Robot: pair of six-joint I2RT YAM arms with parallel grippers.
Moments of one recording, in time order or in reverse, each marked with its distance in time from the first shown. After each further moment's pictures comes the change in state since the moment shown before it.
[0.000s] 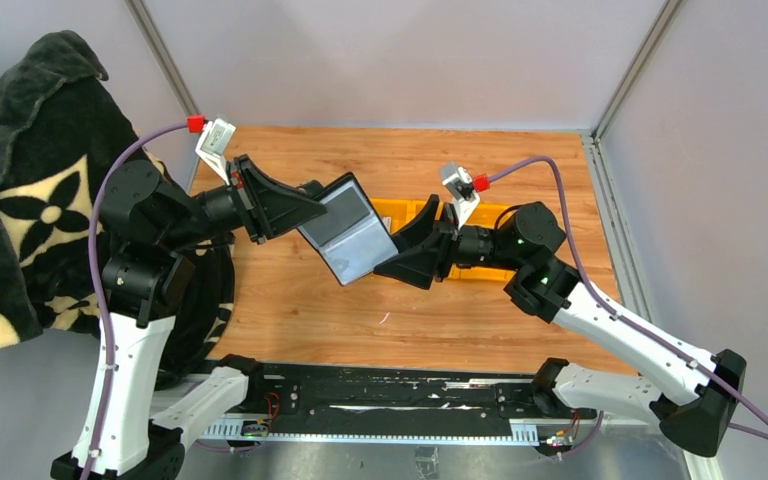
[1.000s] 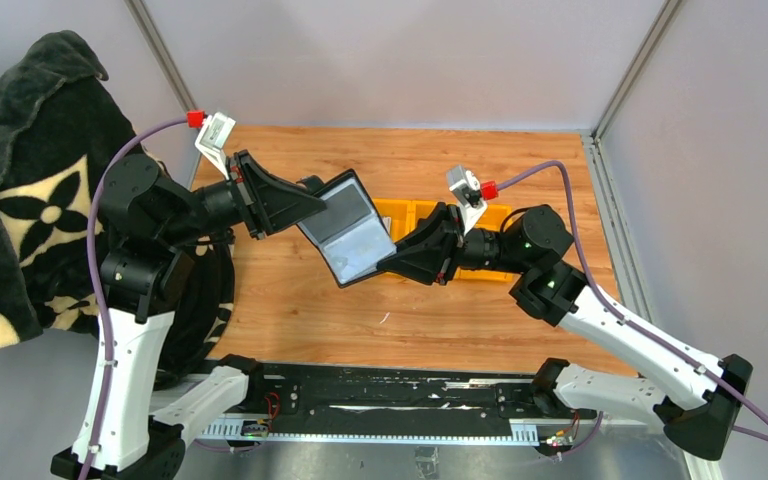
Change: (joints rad) left arm 0.000 0.028 0.035 -0.017 0.000 -0.005; right arm 0.013 -0.035 0.000 -0.001 -0.024 -0.074
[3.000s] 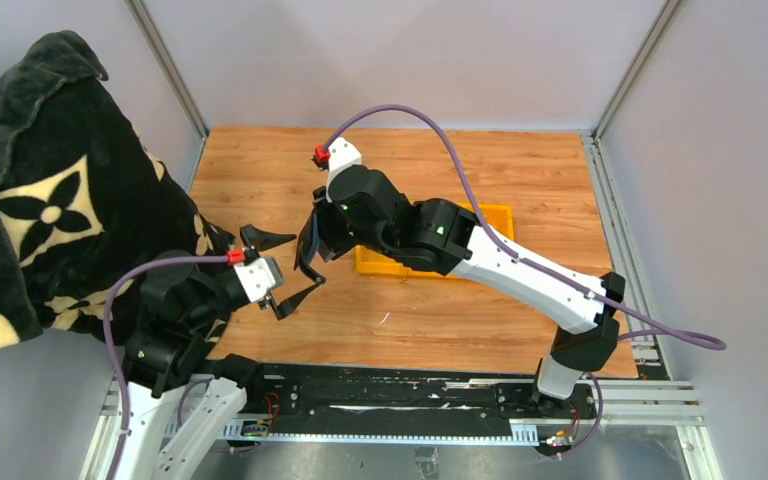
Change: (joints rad) left arm -0.056 -0.426 -0.533 -0.103 -0.190 1.095; right arm 0.311 0.705 1.006 -1.071 0.975 -0.083
